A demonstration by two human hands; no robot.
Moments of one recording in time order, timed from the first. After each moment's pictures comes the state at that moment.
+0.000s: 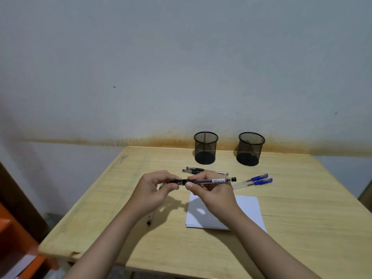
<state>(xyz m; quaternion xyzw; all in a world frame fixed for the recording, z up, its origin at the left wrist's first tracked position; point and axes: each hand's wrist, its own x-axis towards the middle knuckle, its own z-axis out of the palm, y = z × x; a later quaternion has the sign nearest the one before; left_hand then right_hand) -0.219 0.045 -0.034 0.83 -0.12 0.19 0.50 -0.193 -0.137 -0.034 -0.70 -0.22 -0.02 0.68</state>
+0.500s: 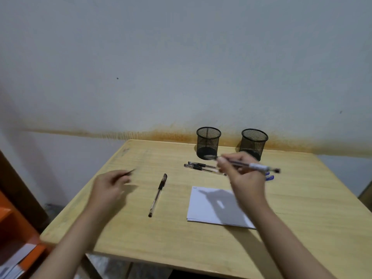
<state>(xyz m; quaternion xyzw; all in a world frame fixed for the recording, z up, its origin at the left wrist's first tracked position) -0.234 0.130 -0.073 0.77 0.13 0.27 0.57 -0.196 -0.162 -0.009 -0.66 -0.17 -0.16 0.72</state>
